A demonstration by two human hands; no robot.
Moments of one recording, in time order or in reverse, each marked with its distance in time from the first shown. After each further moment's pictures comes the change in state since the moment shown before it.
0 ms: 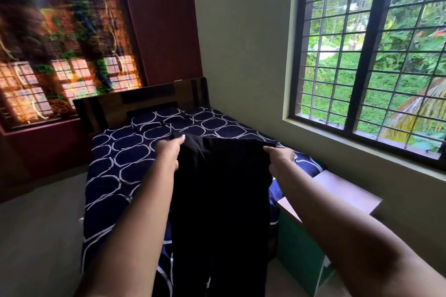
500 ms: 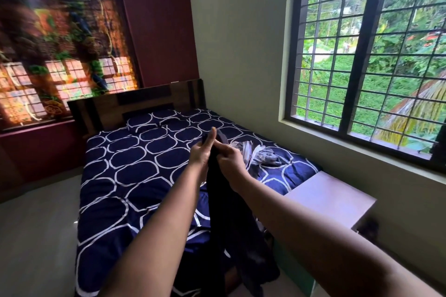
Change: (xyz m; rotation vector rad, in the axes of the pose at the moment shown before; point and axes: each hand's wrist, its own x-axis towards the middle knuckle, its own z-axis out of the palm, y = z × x) left_hand -0.021 -0.040 0.058 -0.233 -0.455 0.009; right_hand -0.143 0.000 0.066 -0.236 -0.512 -0.552
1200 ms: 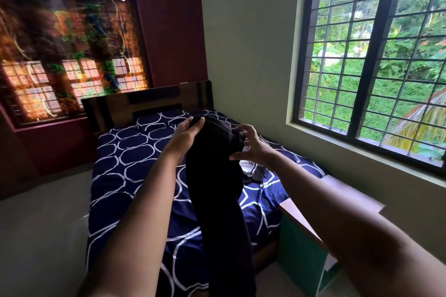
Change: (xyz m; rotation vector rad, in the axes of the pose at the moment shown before) left_hand -0.046 0.082 -0.044 0.285 -0.231 0.279; right_hand 0.014 -0.020 -0.072 -0.208 -0.338 -0.131
